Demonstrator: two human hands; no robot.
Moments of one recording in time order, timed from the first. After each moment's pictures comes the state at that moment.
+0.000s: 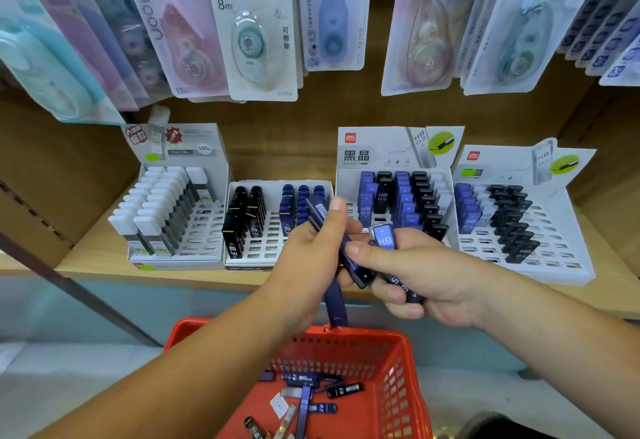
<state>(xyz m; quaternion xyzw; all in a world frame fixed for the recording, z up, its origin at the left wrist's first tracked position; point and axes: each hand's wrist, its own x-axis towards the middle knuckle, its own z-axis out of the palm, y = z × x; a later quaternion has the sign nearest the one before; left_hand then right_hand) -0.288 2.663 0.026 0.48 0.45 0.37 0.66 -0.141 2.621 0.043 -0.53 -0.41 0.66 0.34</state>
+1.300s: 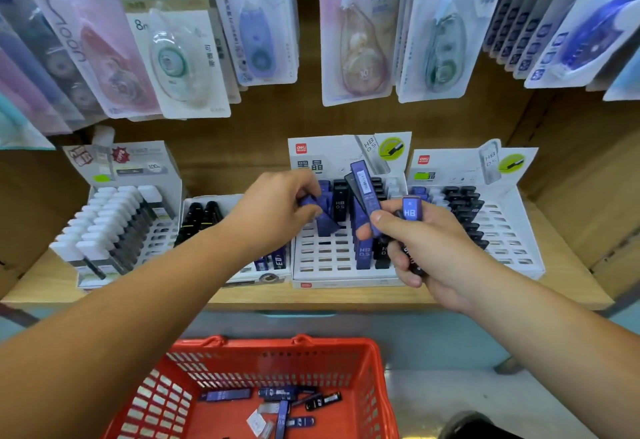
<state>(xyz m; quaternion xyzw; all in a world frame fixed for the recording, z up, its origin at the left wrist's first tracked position) -0.265 2.743 0.053 0.88 0.41 0.19 0.16 -0.074 2.621 0.037 -0.61 -0.34 0.49 0.52</state>
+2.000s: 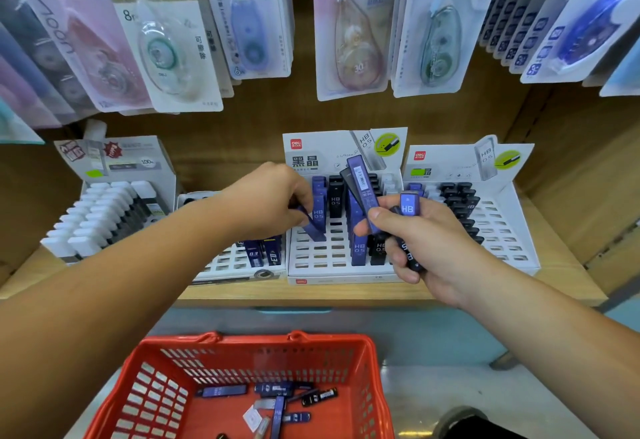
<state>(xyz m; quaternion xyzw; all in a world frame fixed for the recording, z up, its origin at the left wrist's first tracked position) -0.266 2.757 0.068 0.91 0.39 0.04 0.14 -0.071 2.619 0.039 -0.60 -0.34 0.50 0.52</state>
